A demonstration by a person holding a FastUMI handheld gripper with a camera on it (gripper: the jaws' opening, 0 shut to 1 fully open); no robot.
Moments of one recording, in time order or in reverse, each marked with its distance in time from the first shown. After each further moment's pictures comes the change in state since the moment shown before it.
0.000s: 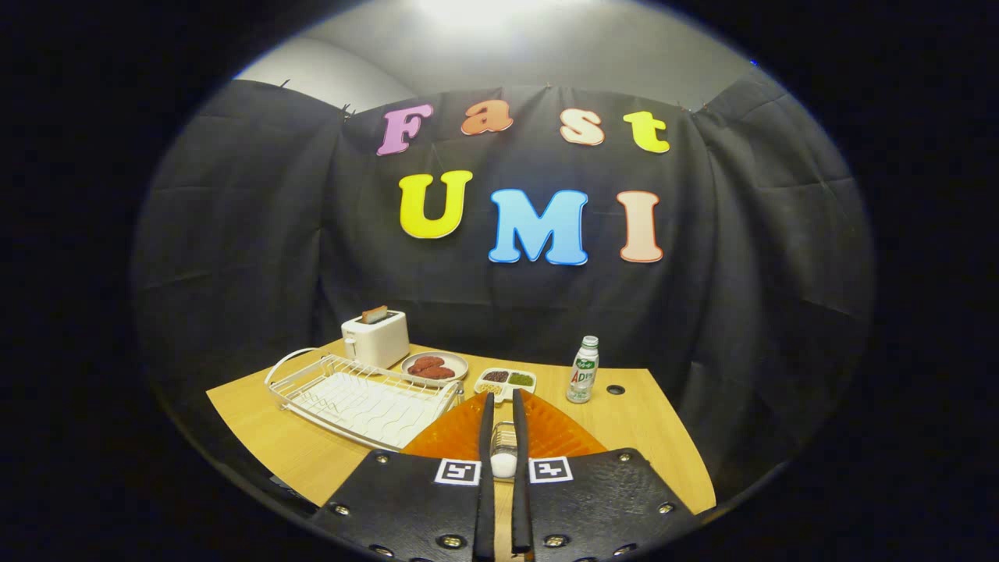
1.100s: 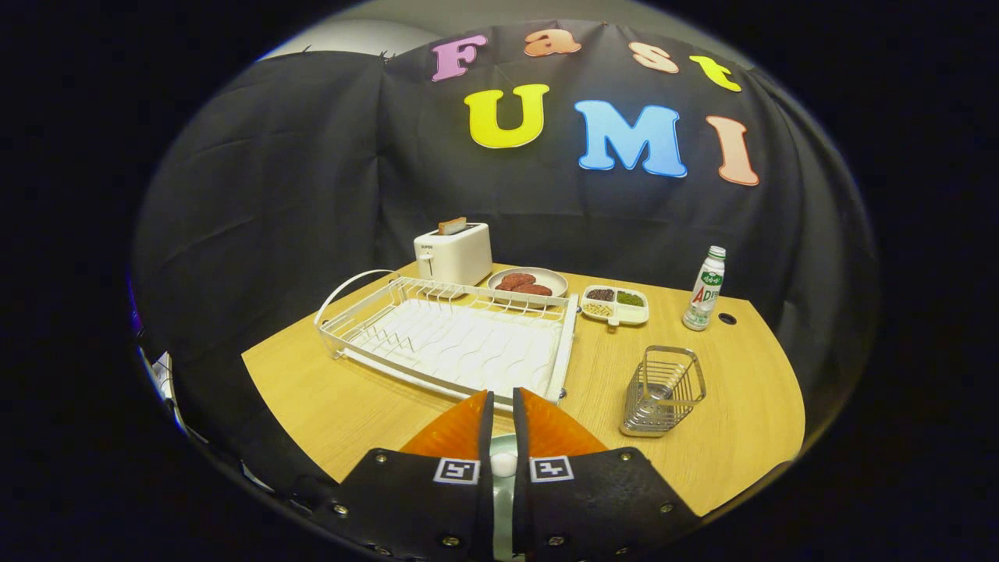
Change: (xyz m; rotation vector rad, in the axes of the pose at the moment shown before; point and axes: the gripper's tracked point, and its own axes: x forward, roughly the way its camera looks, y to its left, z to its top) arm 0.067 0.152 -0.108 0.028 0.260 0.238
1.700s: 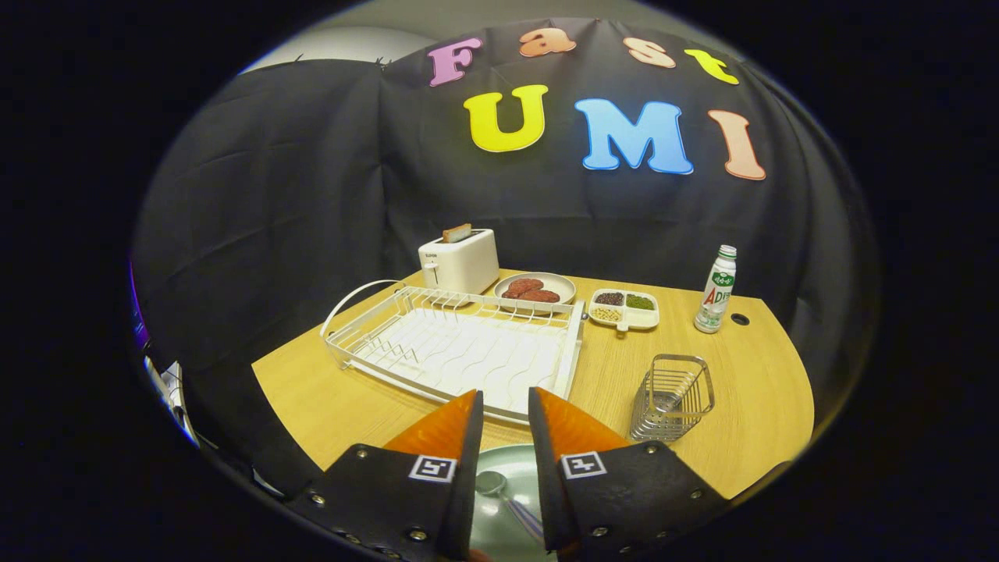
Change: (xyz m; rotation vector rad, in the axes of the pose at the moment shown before) arm 0.008 -0.020 0.022 0.007 -0.029 0.033
